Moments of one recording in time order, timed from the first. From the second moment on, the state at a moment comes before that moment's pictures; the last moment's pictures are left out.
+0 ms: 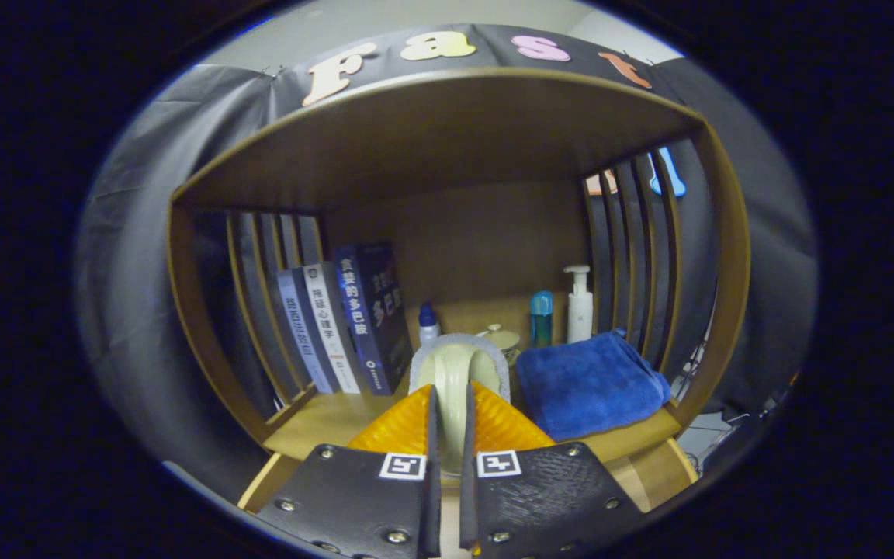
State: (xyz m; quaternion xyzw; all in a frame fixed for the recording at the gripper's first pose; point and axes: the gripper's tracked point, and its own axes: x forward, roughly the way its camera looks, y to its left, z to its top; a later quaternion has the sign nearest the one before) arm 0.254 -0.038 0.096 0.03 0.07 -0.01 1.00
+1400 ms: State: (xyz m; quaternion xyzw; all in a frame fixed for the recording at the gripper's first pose) arm 0.310 -0.039 0.006 0.02 0.14 -0.05 0.99
